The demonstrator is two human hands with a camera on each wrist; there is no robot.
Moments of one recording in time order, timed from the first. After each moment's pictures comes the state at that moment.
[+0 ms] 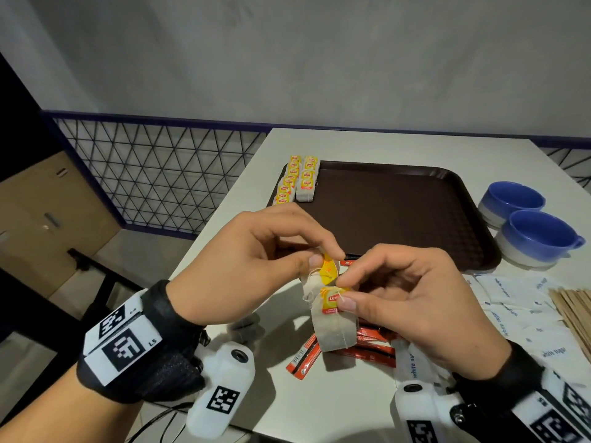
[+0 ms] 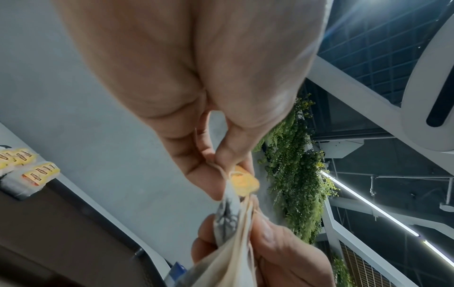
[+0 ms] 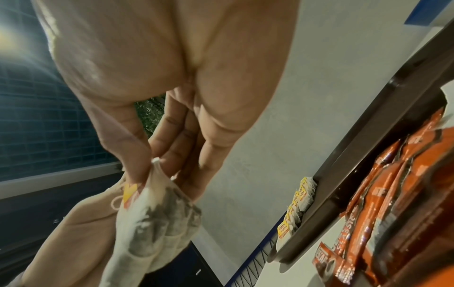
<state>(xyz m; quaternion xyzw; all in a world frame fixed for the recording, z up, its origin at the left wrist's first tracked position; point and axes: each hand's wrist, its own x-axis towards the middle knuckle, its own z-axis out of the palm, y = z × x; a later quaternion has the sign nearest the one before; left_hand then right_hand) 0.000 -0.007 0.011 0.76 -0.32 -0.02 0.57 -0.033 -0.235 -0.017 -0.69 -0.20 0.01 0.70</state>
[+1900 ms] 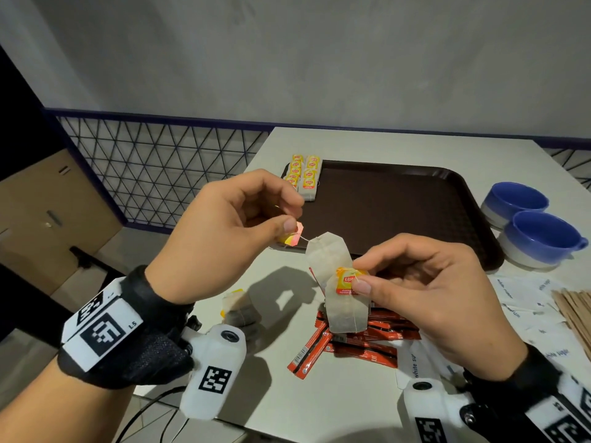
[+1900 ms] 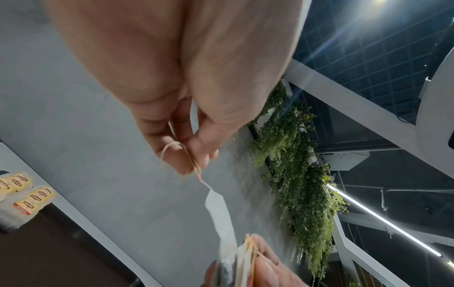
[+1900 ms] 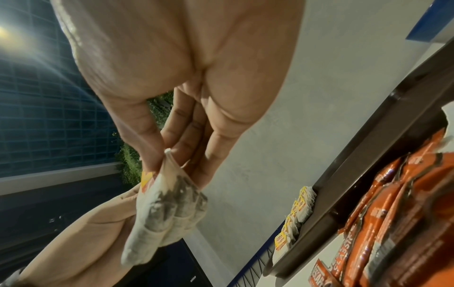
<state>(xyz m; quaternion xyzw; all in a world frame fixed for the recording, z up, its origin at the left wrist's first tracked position) 0.004 0.004 0.026 0.79 -0.19 0.06 0.58 -0.032 -0.244 -0.015 -0.70 -0.18 -0.04 0.69</state>
